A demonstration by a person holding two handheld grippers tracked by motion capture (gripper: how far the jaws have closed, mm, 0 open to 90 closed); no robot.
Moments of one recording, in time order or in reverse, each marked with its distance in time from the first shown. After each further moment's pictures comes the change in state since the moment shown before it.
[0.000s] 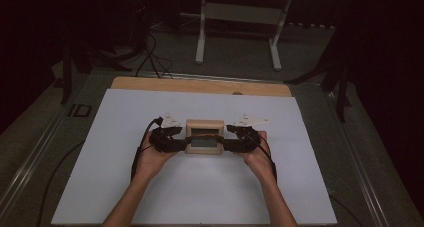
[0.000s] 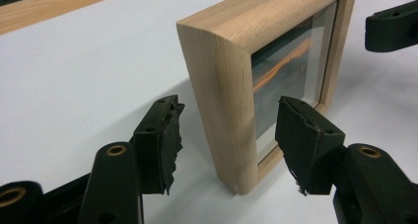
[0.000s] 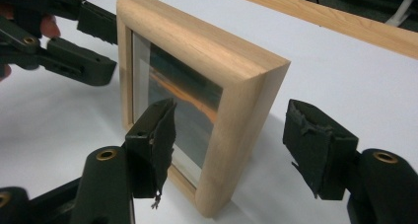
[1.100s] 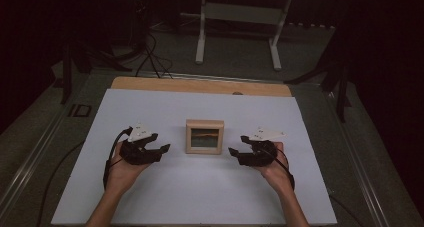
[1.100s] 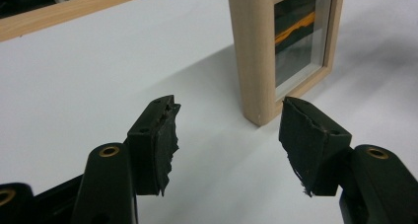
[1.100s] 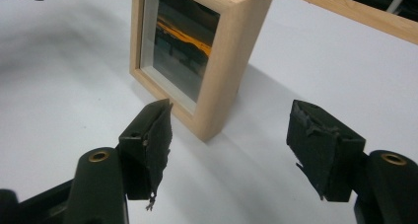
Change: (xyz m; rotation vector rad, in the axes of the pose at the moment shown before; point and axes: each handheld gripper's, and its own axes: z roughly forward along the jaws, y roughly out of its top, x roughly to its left) left arm 0.017 -0.041 -0.066 -0.041 0.049 -0.007; right arm -0.001 -0.030 -0.049 0.039 -0.016 -0.055
